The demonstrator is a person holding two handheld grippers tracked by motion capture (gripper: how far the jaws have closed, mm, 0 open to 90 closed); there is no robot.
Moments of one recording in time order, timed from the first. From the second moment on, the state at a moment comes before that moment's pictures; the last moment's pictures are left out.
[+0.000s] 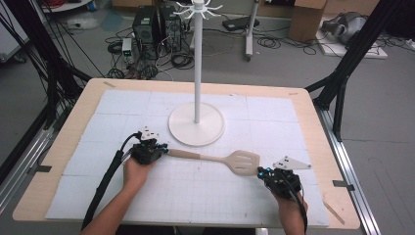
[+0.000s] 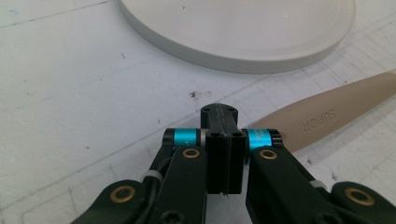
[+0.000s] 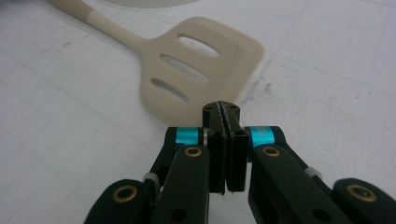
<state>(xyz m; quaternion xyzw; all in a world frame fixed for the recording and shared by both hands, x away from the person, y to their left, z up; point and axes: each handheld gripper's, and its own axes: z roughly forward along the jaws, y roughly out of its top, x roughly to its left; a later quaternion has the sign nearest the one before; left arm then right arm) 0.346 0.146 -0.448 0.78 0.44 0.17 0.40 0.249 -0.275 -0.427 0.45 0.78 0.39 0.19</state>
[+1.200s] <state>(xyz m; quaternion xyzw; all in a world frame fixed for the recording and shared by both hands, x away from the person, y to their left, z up) 0.297 0.117 -0.439 0.87 0.29 0.12 0.38 0.240 -0.299 -0.424 0.48 0.75 0.40 0.23</state>
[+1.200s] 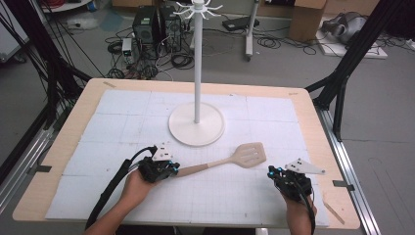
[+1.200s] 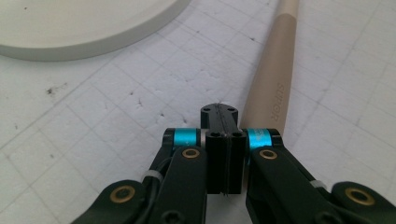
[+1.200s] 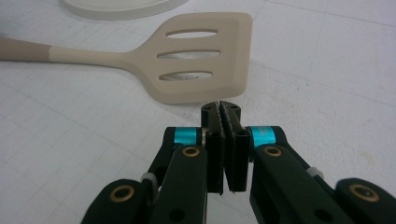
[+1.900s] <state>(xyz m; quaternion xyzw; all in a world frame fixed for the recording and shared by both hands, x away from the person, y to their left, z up) 0.303 0.077 -0.441 0.89 0.21 0.10 0.39 0.219 -0.336 -0.416 0.54 0.68 0.41 0.28</state>
